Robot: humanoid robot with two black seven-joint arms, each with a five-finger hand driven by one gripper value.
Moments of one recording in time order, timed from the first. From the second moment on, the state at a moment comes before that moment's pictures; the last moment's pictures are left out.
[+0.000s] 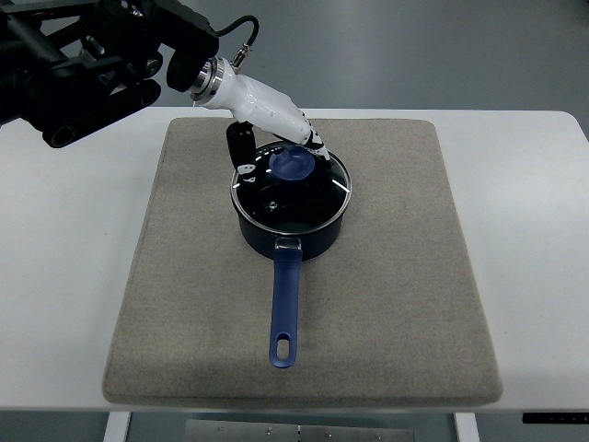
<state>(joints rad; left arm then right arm) -1.52 0.37 -0.03 -0.95 1.73 -0.49 -0.61 0.00 0.00 -0.04 0.19 0.00 -0.01 0.07</state>
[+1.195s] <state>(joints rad) -1.51 0.35 -0.03 -0.92 1.73 -0.40 -0.61 0.00 0.00 -0.04 0.19 0.00 -0.01 0.07</state>
